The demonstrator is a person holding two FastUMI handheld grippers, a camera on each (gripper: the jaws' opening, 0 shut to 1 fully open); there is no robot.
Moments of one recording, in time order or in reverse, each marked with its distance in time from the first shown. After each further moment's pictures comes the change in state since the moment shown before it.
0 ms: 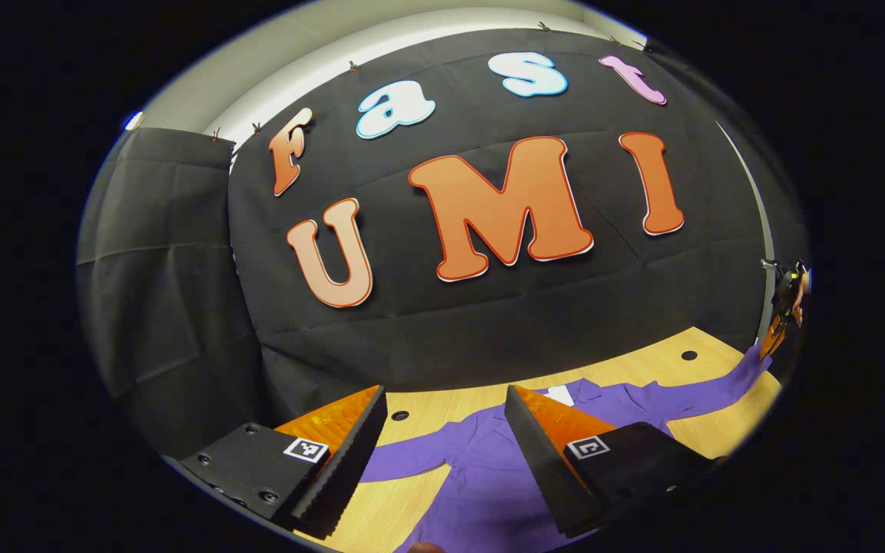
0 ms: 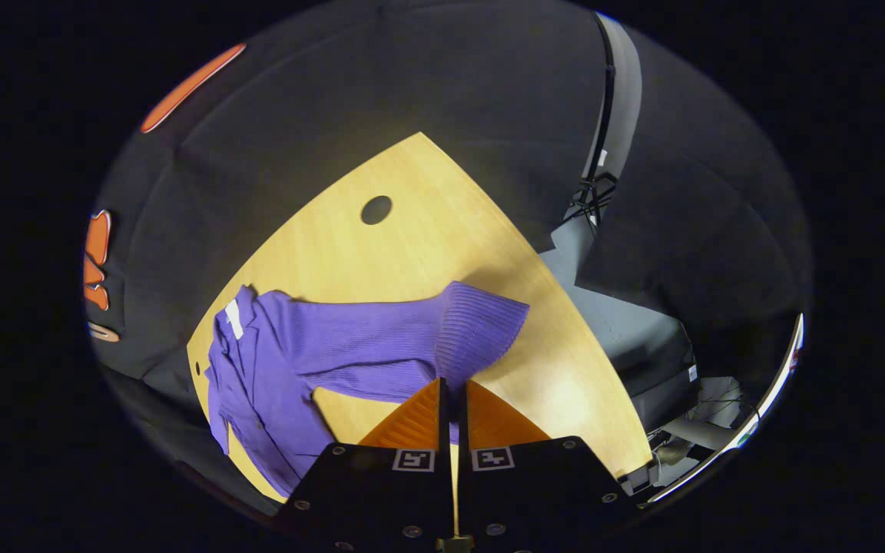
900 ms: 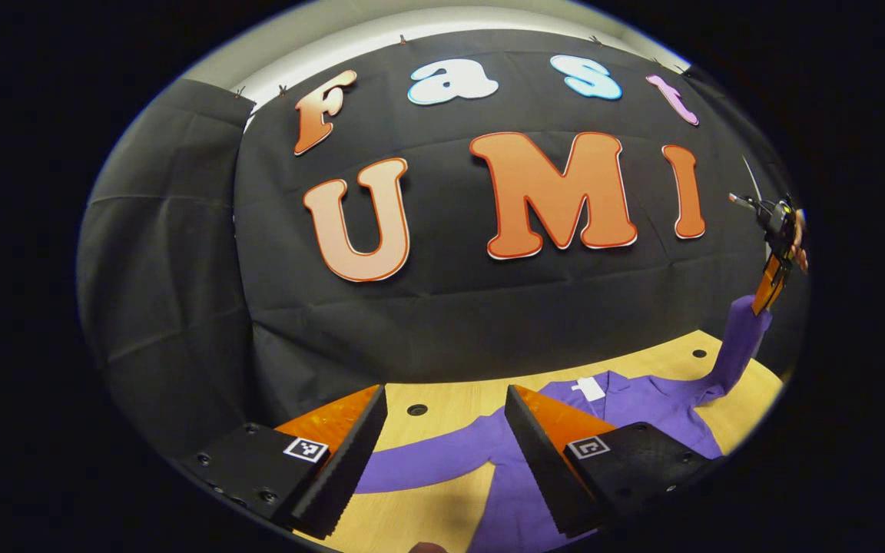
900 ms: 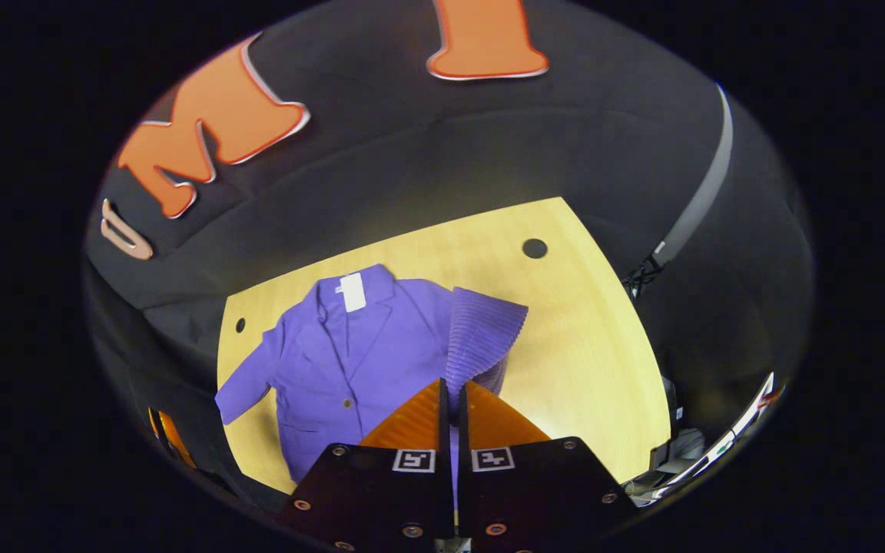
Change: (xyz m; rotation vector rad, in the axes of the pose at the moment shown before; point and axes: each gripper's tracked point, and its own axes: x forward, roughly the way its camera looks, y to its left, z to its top) left arm 0.062 0.142 -0.069 -0.091 0.027 -0.062; right arm -0.129 0.234 -0.048 -0.299 -0.159 0.052
